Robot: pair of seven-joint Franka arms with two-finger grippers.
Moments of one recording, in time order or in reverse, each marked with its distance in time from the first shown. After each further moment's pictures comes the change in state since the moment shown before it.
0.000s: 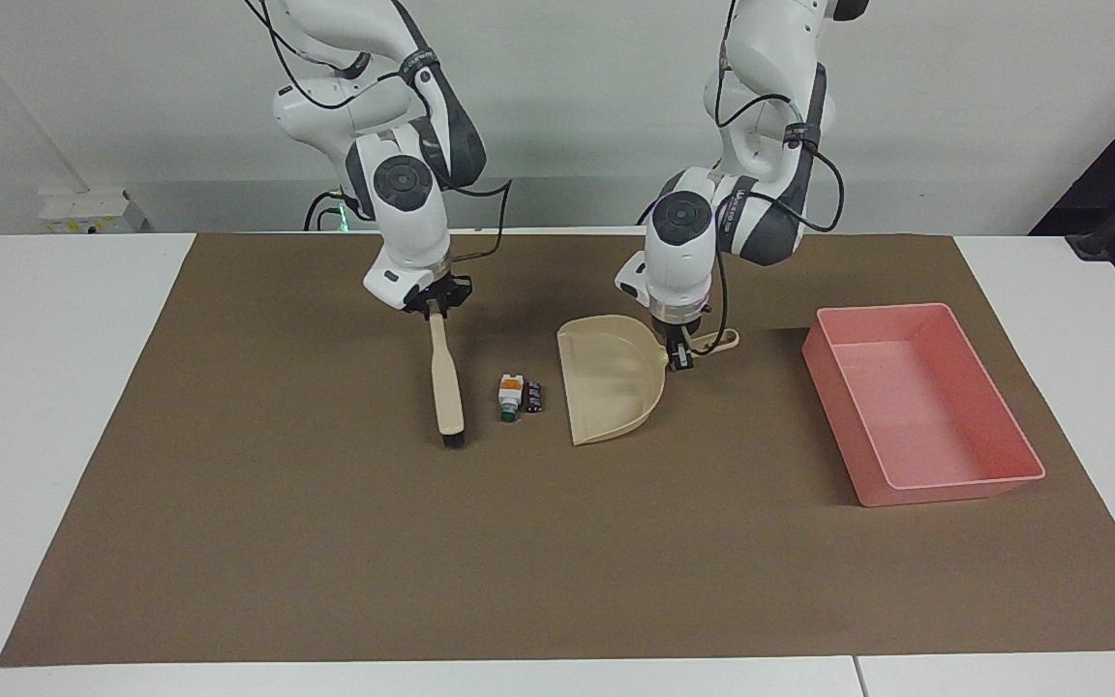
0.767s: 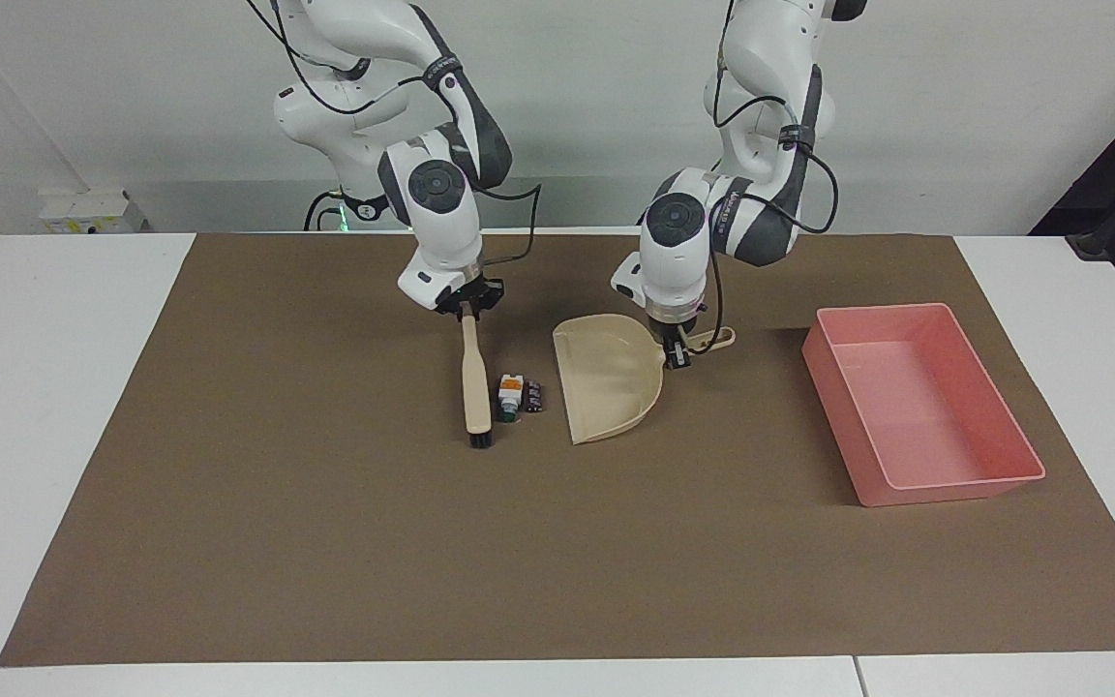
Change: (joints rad) left arm -0.012 0.001 0.000 -0.012 0.001 0.000 -0.040; right arm 0.096 0.043 0.000 0.007 0.060 0.072 0.133
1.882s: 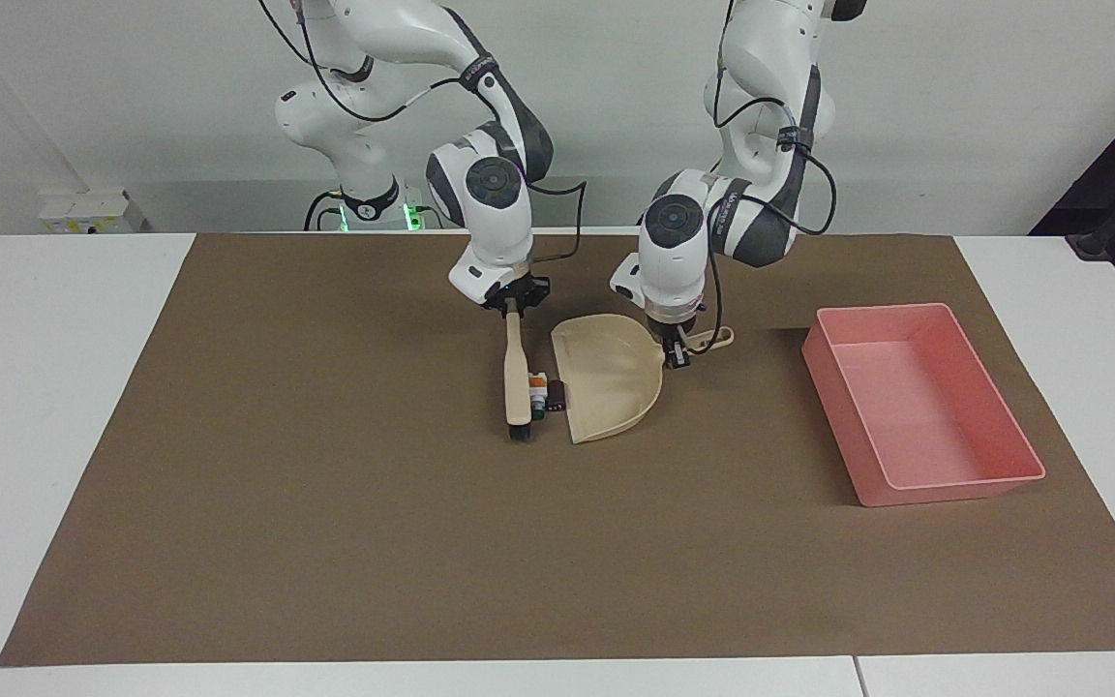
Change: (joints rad) left arm -0.003 0.000 0.000 -0.010 0.001 0.005 -0.017; right arm 0.090 0.078 0.002 0.088 0.071 0.009 0.103
